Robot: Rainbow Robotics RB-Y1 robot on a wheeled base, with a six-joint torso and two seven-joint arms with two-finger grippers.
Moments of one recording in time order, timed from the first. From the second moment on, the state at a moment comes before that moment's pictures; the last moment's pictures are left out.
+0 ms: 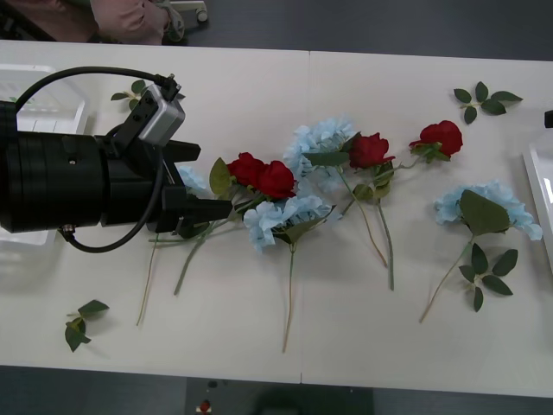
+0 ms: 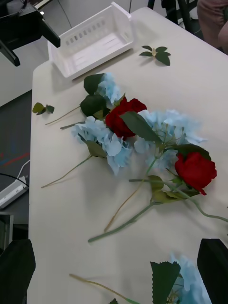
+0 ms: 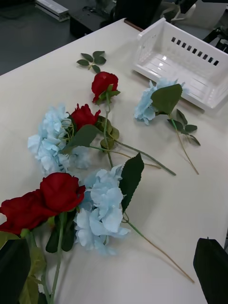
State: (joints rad) right arm -0.53 -0.87 -0.46 -1.23 -1.71 1.92 2.70; left arm -0.34 1.17 -0.37 -2.26 1.44 0.67 -1.85
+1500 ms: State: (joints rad) right arm -0.23 -0.69 -0.19 -1.90 -1.07 1.91 1.31; left arm -0.19 1.19 -0.15 -1.75 1.61 1.05 -1.73
